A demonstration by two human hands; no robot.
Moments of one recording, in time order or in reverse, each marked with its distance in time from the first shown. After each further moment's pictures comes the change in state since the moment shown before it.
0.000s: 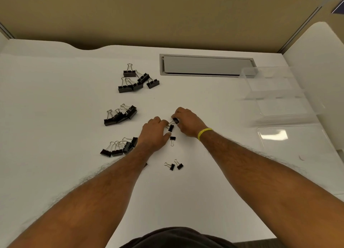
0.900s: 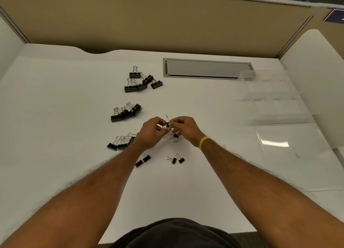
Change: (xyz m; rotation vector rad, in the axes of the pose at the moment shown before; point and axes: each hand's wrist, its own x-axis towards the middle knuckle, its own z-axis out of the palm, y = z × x) left_hand -0.036 -0.008 -0.021 -0.654 0.062 -0.096; right_hand -0.049 -0.045 0.004 1.068 0.089 0.293
